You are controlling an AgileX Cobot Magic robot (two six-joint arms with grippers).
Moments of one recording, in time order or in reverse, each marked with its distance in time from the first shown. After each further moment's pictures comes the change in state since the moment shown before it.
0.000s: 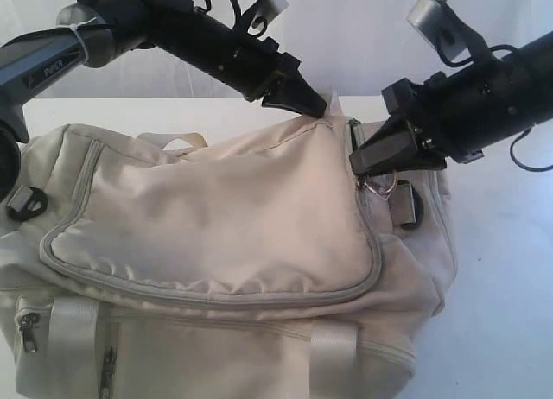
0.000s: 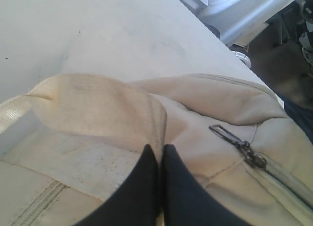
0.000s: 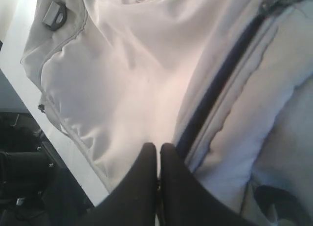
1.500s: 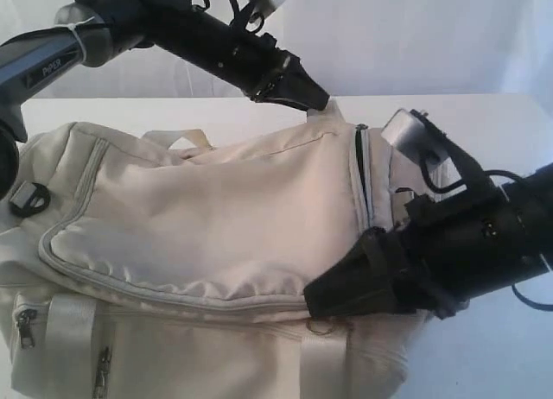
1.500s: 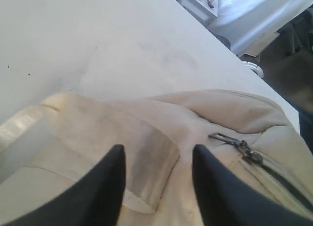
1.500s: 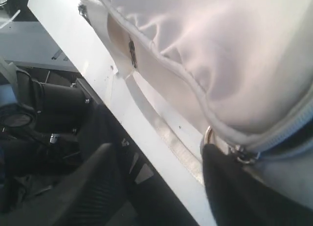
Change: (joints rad) left arm 0.002 0.000 0.000 0.002 -0.047 0.026; right arm 0.200 -0.280 0.381 0.087 -0.074 -0.027
